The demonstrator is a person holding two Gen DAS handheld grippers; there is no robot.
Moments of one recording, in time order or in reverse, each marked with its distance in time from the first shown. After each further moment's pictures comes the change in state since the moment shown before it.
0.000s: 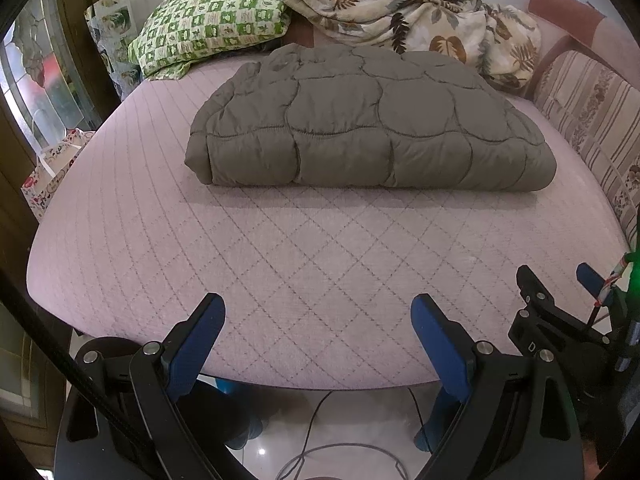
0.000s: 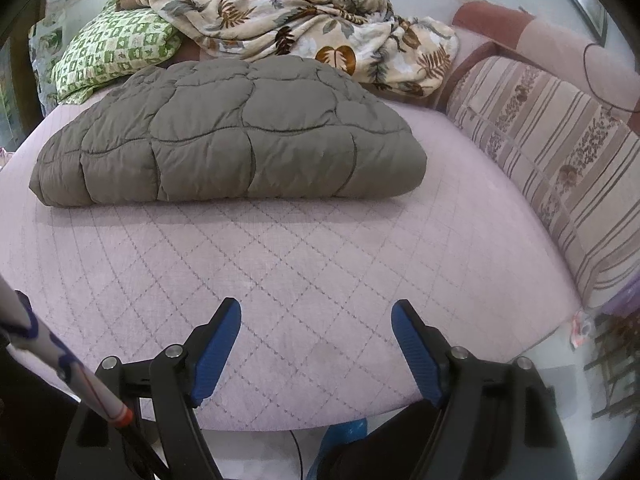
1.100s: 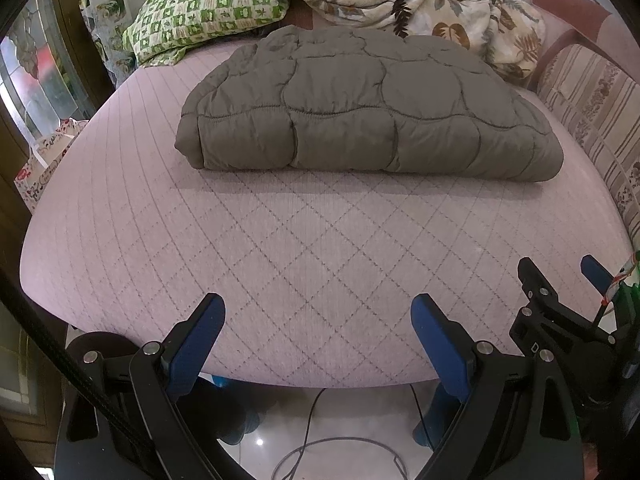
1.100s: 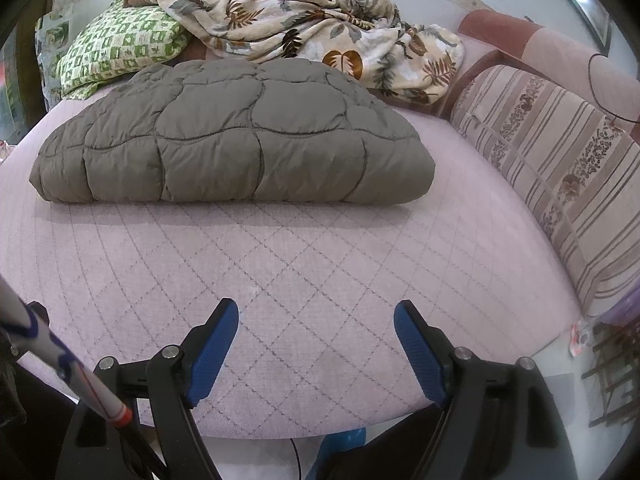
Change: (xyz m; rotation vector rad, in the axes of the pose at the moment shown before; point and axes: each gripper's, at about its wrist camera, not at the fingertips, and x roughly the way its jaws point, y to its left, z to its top) left arm 0.018 0.003 -0.002 -0.005 0.046 -0.012; right arm 0.005 0.009 0.000 -0.025 -0.011 -0.003
